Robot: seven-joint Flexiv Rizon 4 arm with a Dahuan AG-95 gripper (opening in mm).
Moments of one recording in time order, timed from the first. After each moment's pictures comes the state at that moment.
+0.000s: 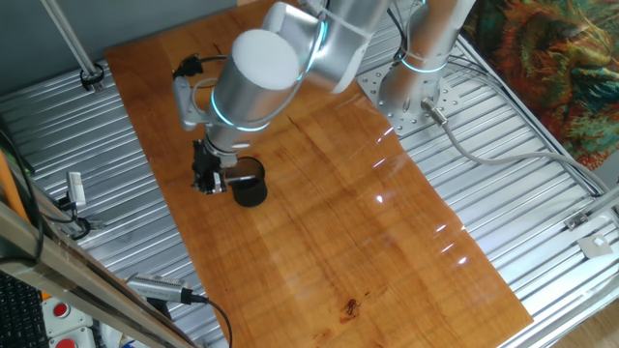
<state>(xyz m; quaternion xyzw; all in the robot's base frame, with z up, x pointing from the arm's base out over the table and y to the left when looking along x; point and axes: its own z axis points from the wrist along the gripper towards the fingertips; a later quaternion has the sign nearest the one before) 0.622 0.079 0.134 0.07 0.98 -0.09 0.19</state>
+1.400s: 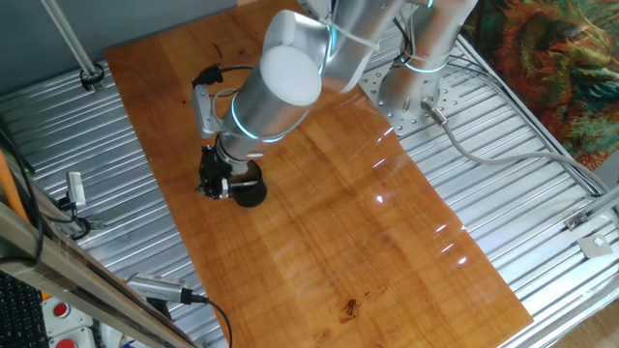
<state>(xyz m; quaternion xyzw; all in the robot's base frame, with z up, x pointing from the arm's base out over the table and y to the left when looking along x) 0.619 0.082 0.119 0.08 0.97 -0.09 0.22</state>
